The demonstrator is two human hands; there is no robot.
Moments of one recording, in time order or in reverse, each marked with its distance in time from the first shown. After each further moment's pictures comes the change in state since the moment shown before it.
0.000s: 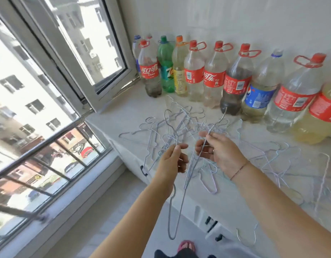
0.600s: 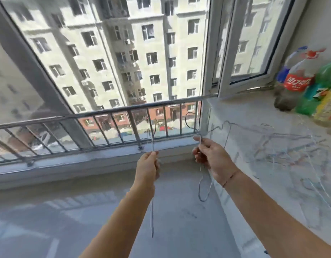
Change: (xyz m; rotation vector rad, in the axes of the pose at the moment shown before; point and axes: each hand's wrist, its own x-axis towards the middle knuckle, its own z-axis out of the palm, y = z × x) left_hand -0.276 -0.041 -0.217 -0.404 0.968 0.049; right_hand -0.172 0.097 0.232 -0.278 -0.726 0.063
